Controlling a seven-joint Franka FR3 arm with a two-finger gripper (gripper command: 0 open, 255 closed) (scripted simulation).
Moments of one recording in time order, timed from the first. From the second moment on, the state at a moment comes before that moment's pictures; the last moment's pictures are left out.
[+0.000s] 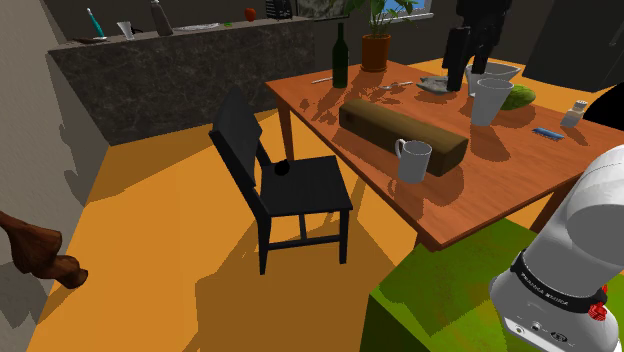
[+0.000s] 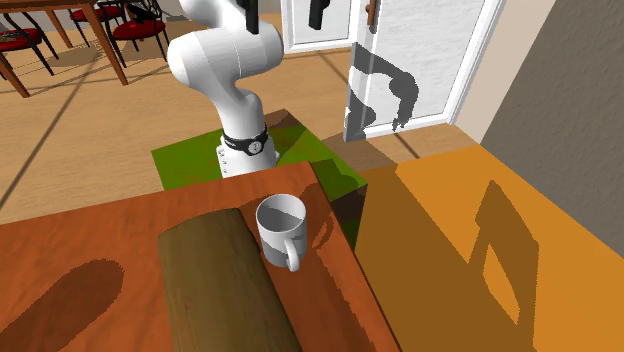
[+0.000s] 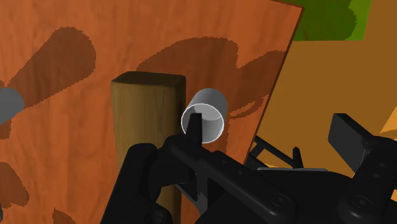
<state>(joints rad) 0.00 -0.83 0.06 -2.33 -0.06 1.45 0.03</state>
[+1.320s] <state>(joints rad) -0.05 -0.53 -0.06 -2.68 -0.04 2.19 0.02</state>
